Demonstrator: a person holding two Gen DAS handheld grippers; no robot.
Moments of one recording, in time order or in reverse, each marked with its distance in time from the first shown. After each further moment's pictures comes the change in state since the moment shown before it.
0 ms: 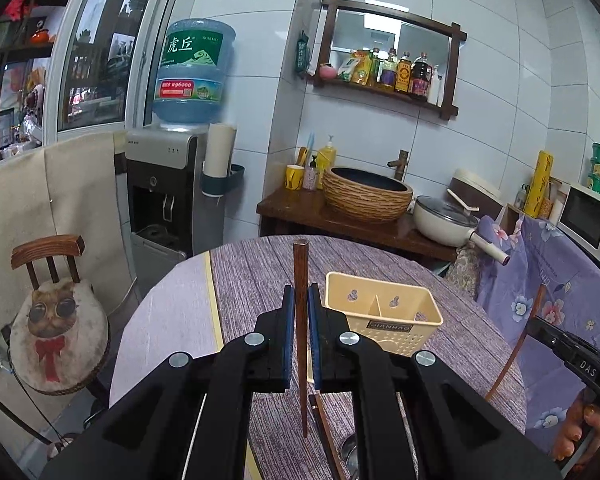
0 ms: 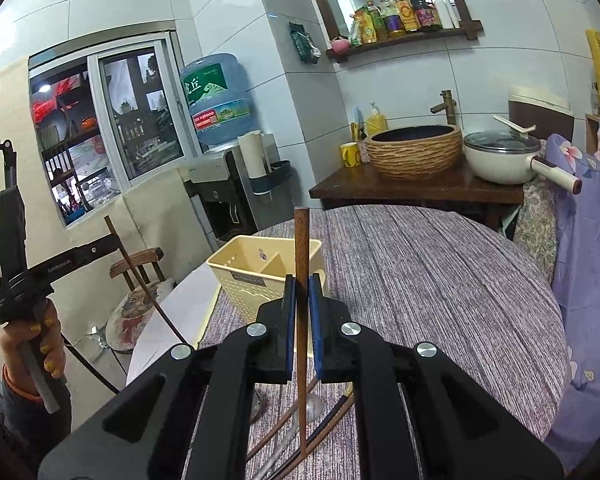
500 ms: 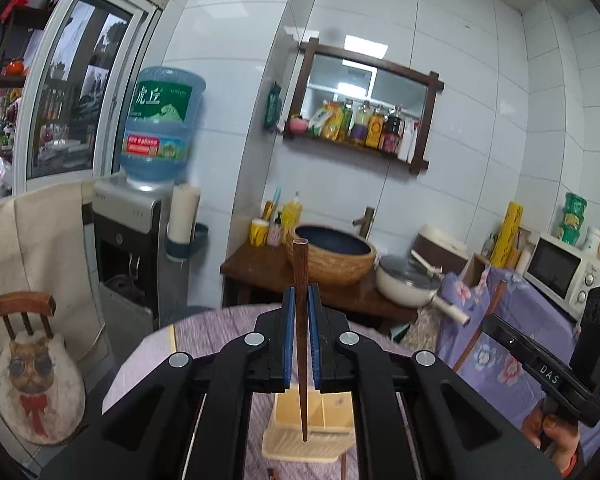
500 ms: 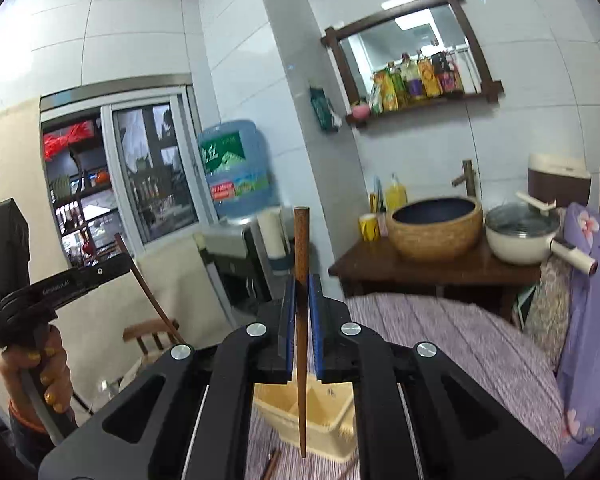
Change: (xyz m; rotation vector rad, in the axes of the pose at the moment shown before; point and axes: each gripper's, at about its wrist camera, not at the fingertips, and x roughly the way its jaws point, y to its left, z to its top) left arm -0.012 -0.022 0.117 -0.024 -0.137 -0.112; right arm 0.003 0.039 0.132 -0.015 -0.210 0.026
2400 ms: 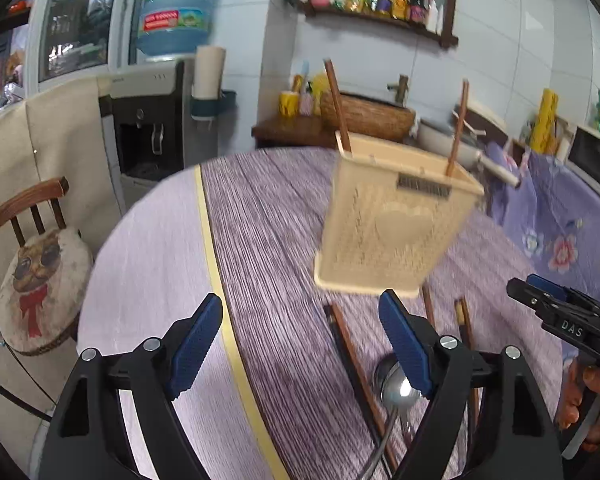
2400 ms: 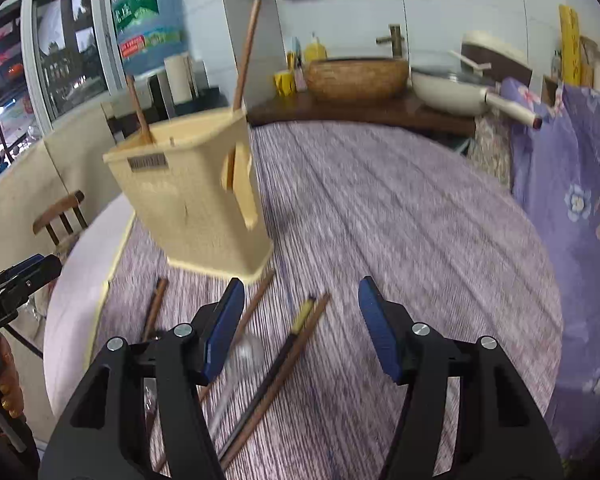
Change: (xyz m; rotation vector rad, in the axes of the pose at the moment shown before) left arm 0.028 0.037 -0.215 0.057 0.376 0.105; right arm 0.018 -0.053 -0.230 0.019 0.454 -0.316
